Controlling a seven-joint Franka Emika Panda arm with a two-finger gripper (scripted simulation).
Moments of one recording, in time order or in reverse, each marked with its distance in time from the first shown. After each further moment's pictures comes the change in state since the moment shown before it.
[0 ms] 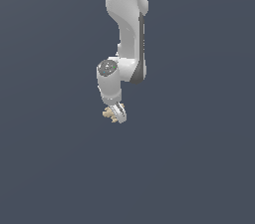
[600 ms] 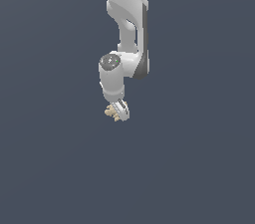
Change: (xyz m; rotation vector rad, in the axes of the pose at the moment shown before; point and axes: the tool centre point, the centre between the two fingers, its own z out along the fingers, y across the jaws) arm -0.010 -0.010 -0.026 -0.001 0.000 0.002
